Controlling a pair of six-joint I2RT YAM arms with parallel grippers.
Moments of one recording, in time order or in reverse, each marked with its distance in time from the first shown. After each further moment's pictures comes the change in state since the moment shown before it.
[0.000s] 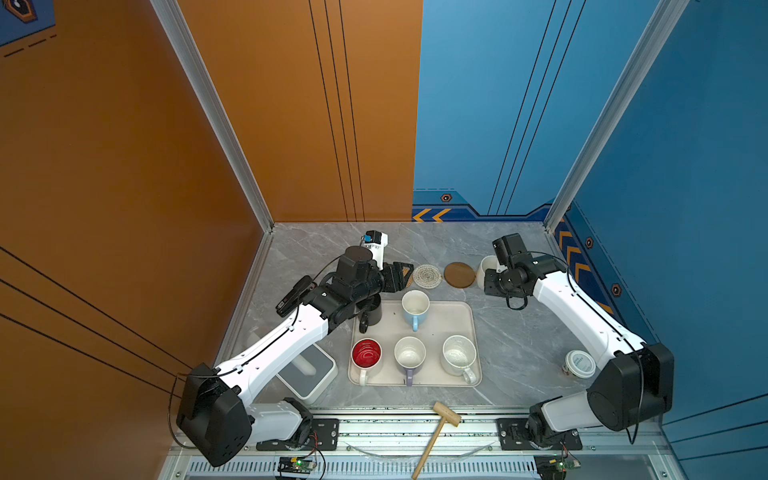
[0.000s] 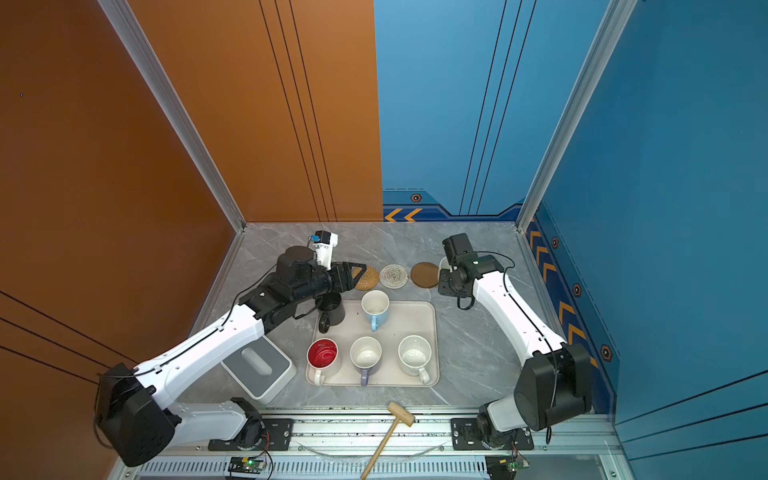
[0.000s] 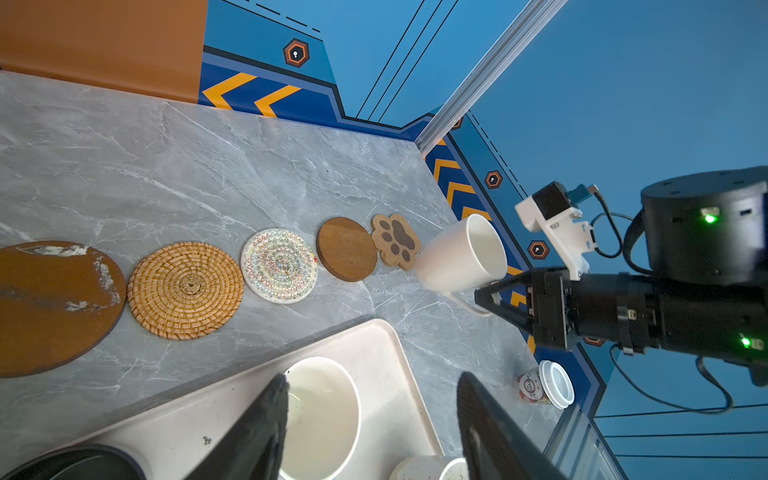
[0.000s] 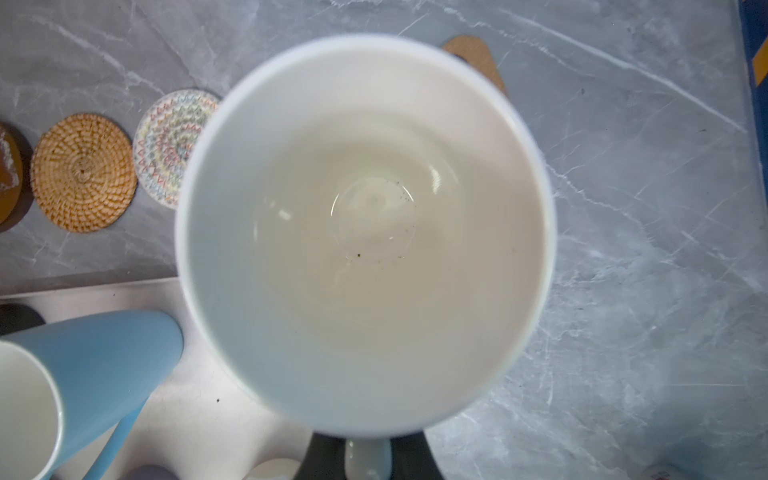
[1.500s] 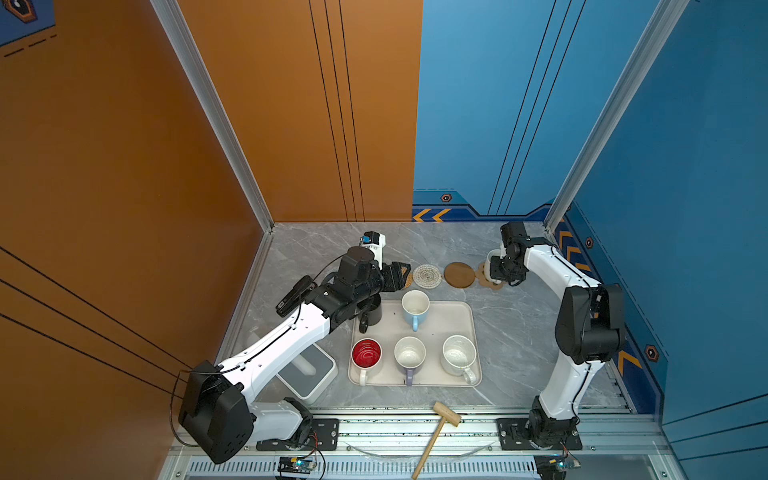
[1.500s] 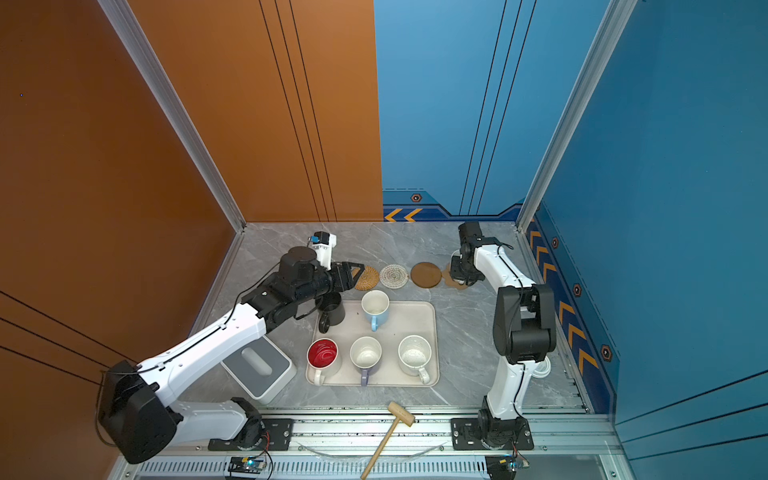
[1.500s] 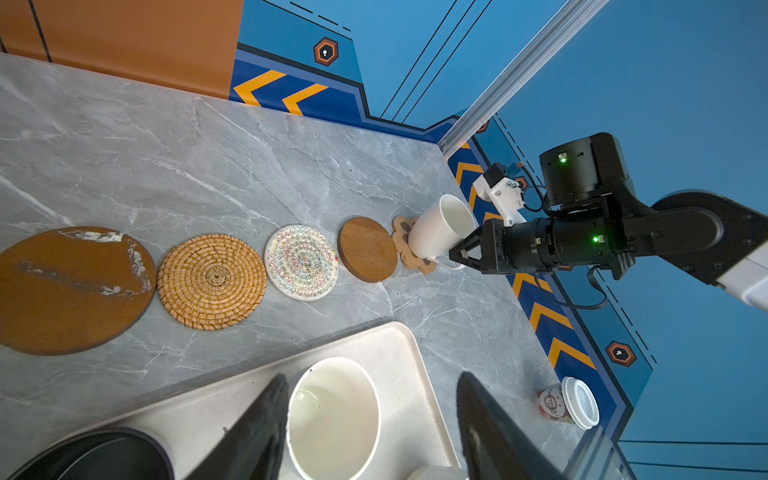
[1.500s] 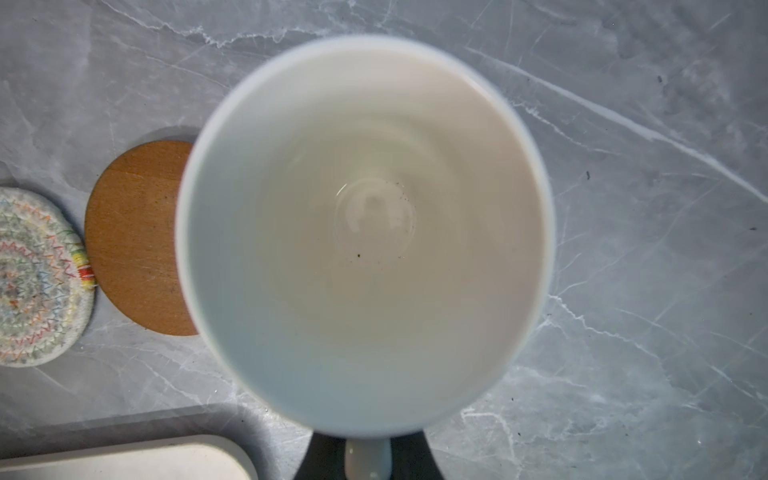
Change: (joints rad) left arm 0.000 0.016 0.000 -0.022 -0.060 -0.018; right arm -0.178 0.396 0.185 0.122 -0.055 -0.148
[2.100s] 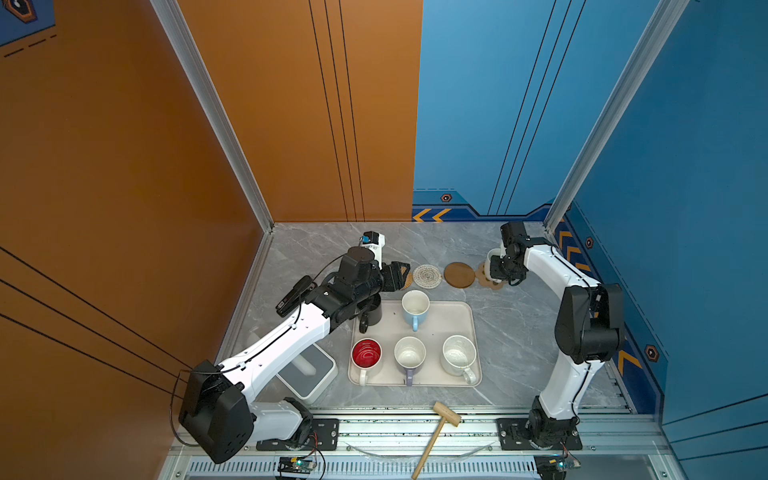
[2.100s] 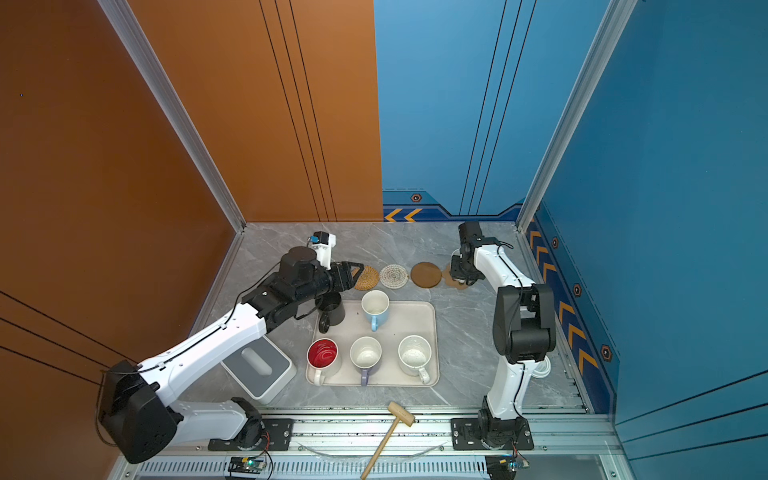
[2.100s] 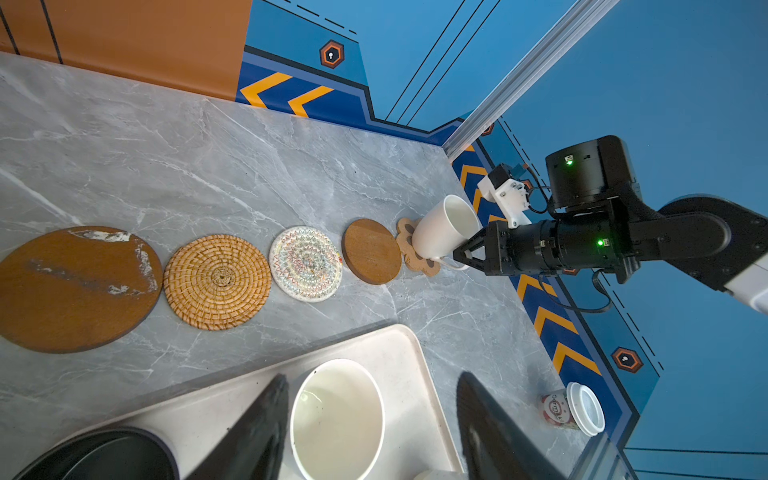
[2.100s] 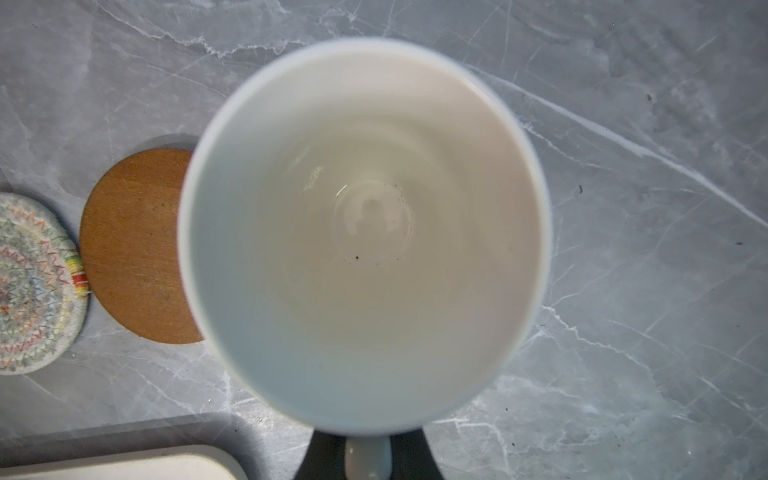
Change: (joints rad) left arm 0.000 0.004 0.000 0.000 -0.013 0.000; right arm -0.001 0.004 0.000 0.010 0.007 -0.015
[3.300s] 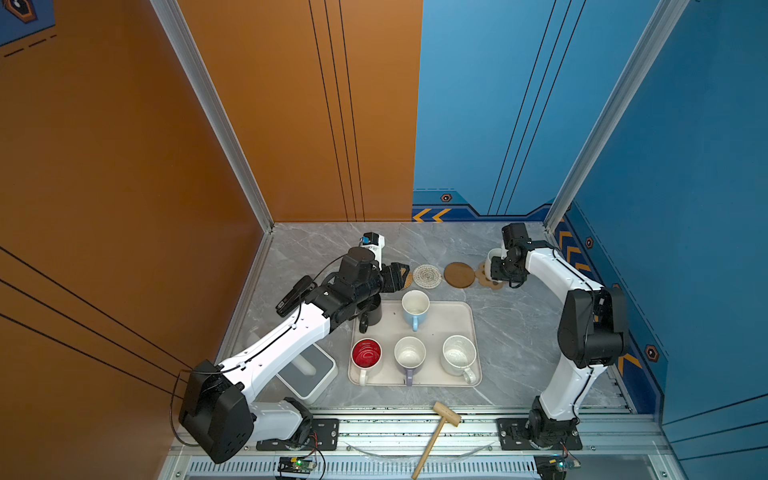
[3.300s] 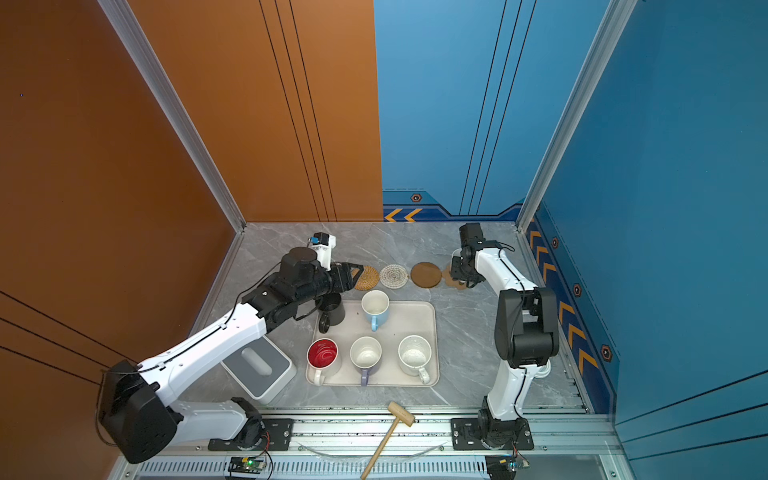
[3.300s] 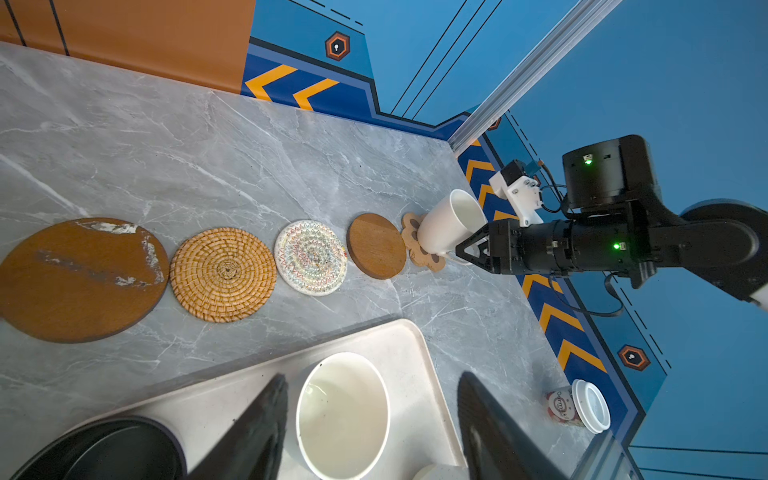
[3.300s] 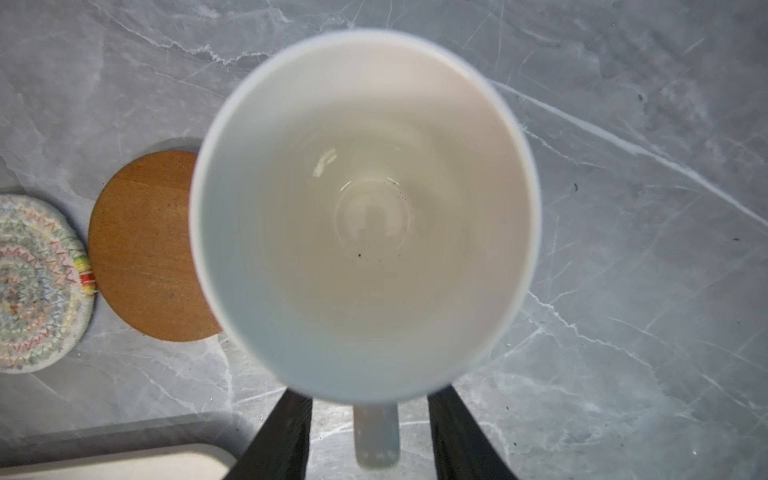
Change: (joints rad) left arm 0.000 -0.011 0.000 -0.037 -0.010 0.007; right arm 0.001 -0.063 -0.066 0.044 0.000 0.016
